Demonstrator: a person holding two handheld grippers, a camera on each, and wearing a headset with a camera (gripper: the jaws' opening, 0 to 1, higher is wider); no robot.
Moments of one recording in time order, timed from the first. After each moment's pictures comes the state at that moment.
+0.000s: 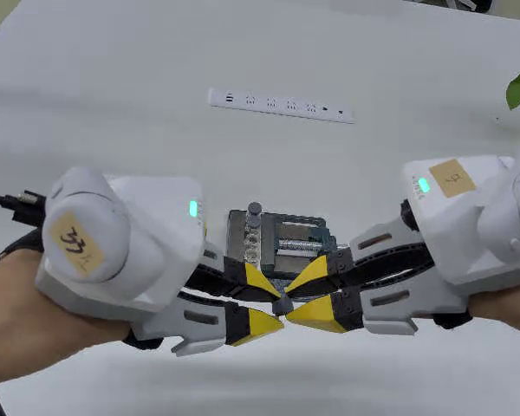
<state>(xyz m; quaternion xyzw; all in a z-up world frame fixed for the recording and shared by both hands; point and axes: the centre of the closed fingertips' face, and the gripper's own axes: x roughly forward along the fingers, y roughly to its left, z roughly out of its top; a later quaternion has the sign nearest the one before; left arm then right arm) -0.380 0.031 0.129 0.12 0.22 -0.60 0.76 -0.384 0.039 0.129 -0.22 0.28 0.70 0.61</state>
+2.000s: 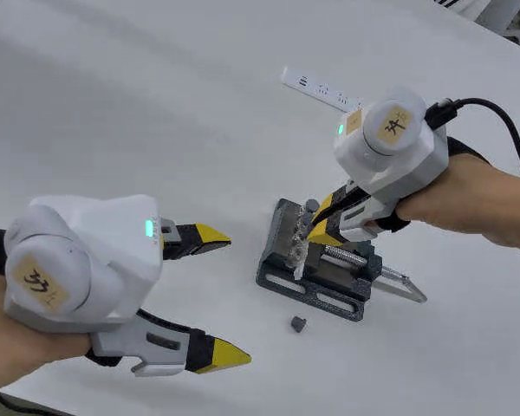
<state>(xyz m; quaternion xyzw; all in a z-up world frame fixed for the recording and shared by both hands) -0.368 0.113 0.075 0.05 0.20 -0.47 0.86 -0.260 0.067 0.033 -0.43 0.43 0.59 0.52</state>
